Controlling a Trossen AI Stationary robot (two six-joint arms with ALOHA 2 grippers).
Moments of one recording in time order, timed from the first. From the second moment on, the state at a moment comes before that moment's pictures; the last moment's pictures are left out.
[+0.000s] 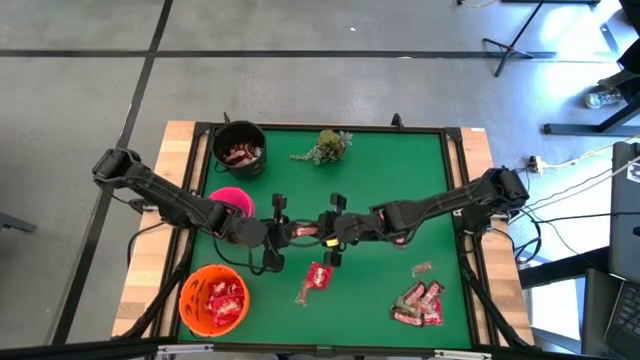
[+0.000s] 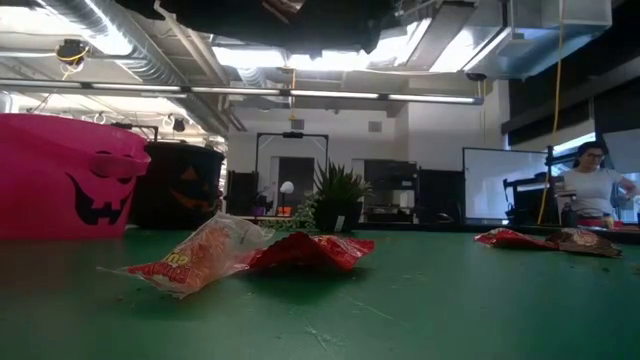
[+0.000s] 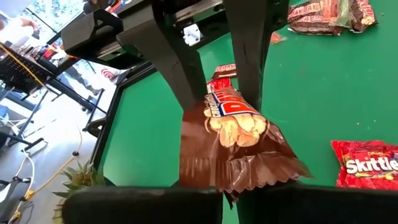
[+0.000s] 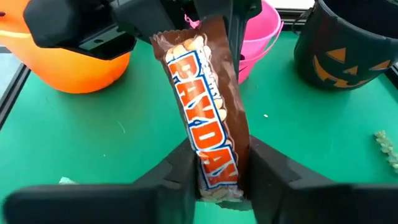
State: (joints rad) left arm -0.38 1.35 0.85 0.00 -0.56 0.27; right arm 0.27 1.73 1.35 -0.24 0.30 0.14
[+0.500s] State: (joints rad) left arm -0.38 1.27 0.85 -0.10 -0.68 0.28; right arm 0.33 1.72 1.57 -0.63 0.38 0.21
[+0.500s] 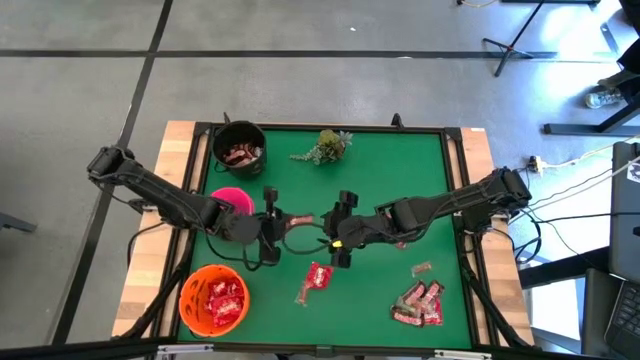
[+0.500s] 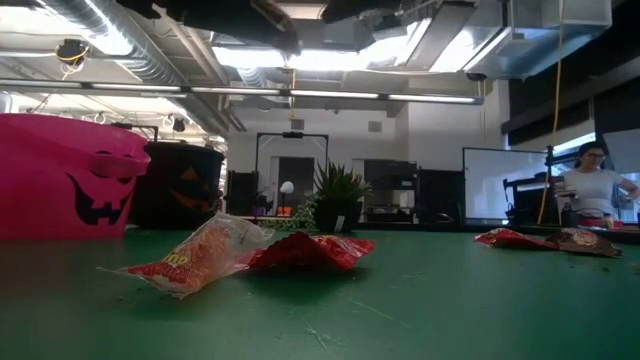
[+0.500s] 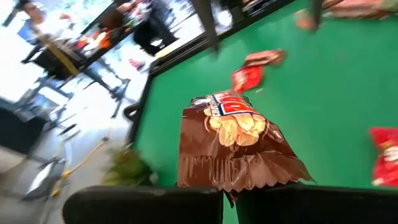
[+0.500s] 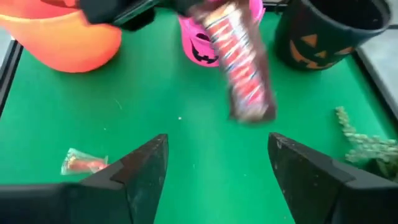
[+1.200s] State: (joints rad) left arm 0.27 0.77 0.85 -0.57 -0.65 0.22; right arm 0.40 1.70 1.59 -0.70 0.49 0.18
